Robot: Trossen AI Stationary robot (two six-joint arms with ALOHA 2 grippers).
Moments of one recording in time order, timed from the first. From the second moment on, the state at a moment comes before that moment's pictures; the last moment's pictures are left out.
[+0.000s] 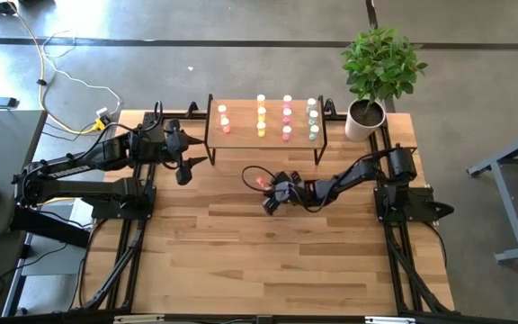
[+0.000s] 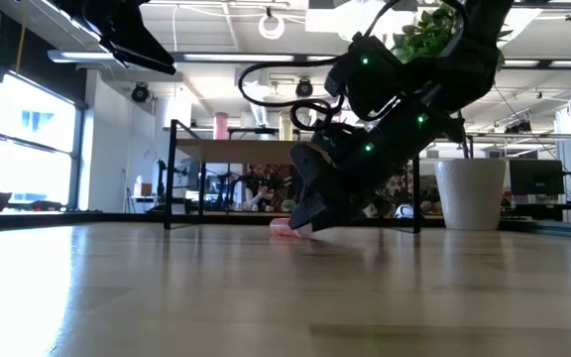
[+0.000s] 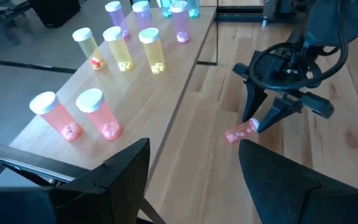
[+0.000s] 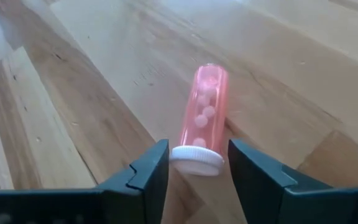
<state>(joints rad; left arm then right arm) 0.43 0.75 0.75 -0.50 -0.07 0.13 0.04 1.94 0.86 0.36 0.41 0.60</state>
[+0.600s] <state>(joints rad) 0.43 0.75 0.75 -0.50 -0.08 0.09 0.03 1.94 0.87 0.36 0.26 0.60</state>
